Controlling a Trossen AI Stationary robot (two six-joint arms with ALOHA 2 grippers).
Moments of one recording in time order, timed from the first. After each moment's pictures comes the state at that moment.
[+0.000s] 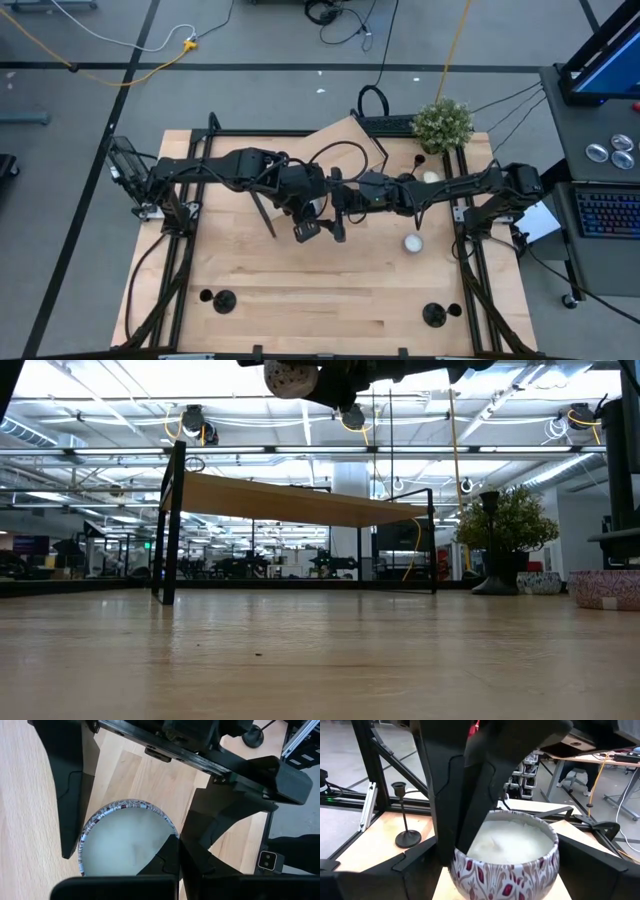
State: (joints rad) left arm -0.06 1.82 2.06 -1.27 0.06 -0.45; right arm 0.02 1.57 1.08 0.34 -0.02 -0.07
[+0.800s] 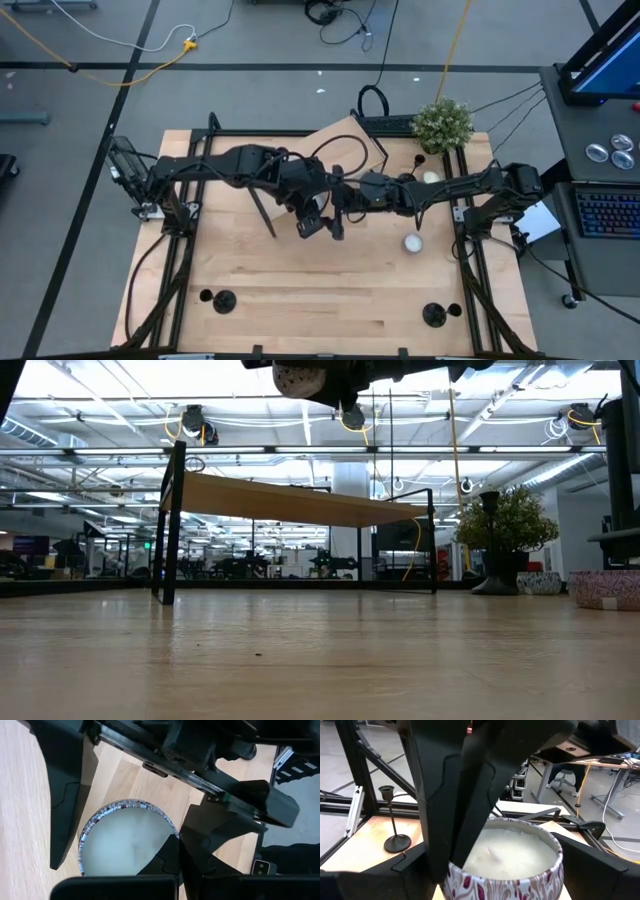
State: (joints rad) left arm -0.04 1.81 2.06 -1.23 0.08 -0.46; right arm 0.02 1.57 1.08 0.36 0.04 -0.07
